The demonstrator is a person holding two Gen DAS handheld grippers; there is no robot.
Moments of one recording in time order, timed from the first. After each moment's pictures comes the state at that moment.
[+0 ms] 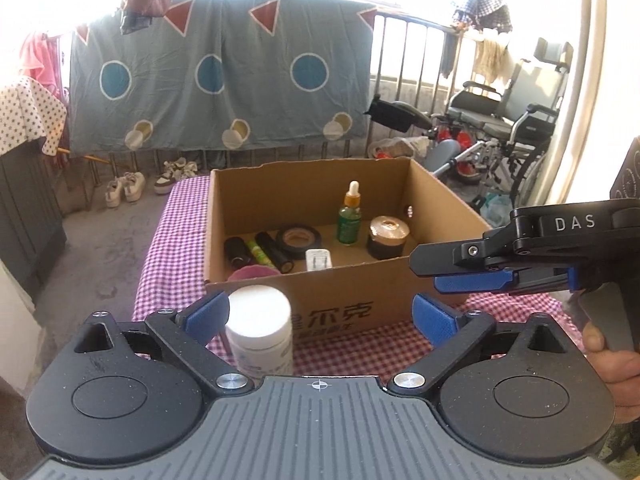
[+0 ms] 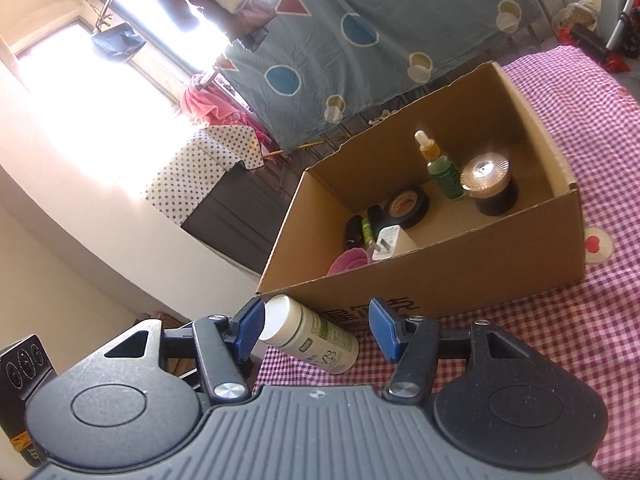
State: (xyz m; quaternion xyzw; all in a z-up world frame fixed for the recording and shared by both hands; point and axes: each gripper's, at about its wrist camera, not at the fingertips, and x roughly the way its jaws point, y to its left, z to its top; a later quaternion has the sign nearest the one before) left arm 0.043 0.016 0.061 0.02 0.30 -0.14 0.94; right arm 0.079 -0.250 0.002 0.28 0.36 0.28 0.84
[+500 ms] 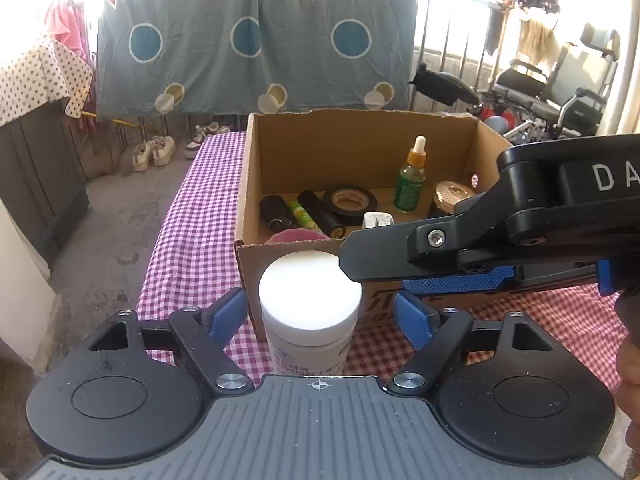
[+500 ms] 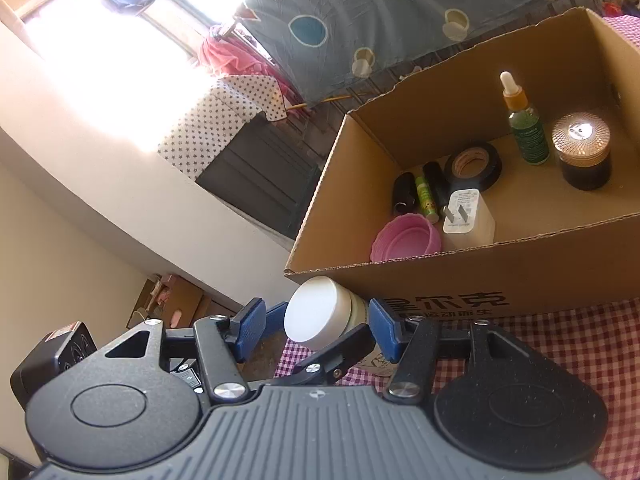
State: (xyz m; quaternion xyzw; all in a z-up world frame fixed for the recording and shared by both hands) left arm 0.082 0.034 0.014 0.01 0.34 -0.09 0.94; right arm 0.118 -0.177 -0.016 0.25 0.40 0.32 0.82
